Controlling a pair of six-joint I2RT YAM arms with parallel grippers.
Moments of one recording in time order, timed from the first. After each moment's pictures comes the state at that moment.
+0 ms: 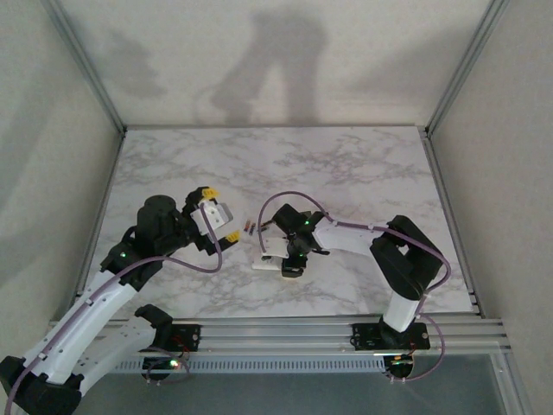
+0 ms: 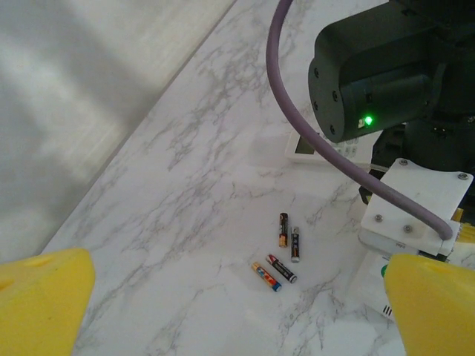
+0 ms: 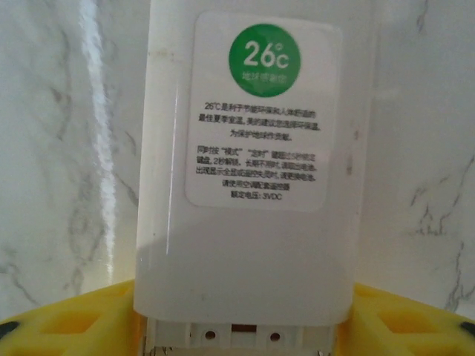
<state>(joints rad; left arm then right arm) -0.46 0.78 0.76 -0.39 0.30 0.57 0.88 1.76 1.03 -0.59 -0.15 -0.70</state>
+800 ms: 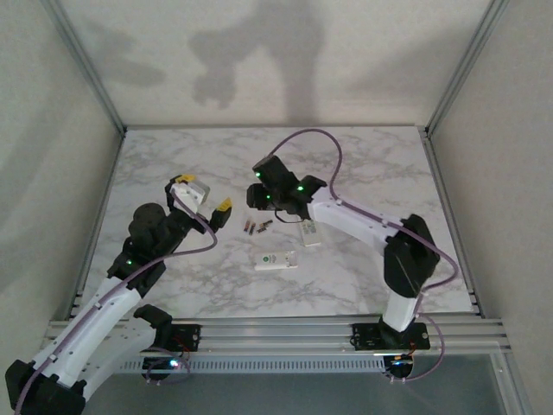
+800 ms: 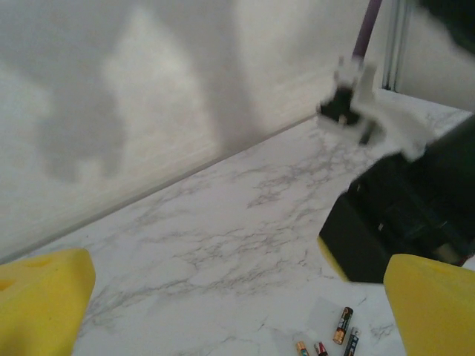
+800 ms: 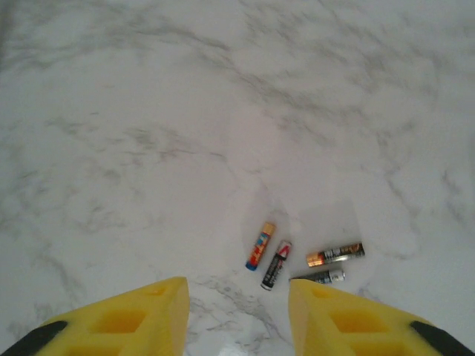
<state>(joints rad) -0.39 0.74 0.61 0.02 0.08 0.18 0.88 1.82 1.51 -0.58 0.09 0.75</state>
